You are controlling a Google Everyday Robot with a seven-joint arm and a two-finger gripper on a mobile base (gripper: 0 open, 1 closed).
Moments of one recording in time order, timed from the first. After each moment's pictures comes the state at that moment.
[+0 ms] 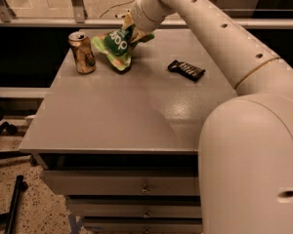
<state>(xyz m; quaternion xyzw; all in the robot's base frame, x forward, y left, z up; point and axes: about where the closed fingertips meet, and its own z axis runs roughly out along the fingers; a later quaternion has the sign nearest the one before) 0.811 0.043 0.911 -0.85 0.35 -0.17 0.37</state>
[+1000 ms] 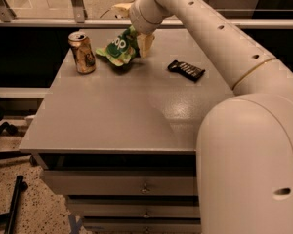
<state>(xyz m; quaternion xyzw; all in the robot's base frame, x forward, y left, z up) 0.812 0.049 0.903 -0.85 0.34 -0.16 0.36</state>
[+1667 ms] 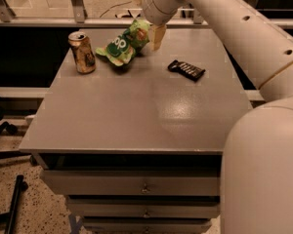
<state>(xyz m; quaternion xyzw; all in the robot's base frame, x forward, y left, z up) 0.791 0.011 0.941 -0.82 0.40 -0.18 0.36</state>
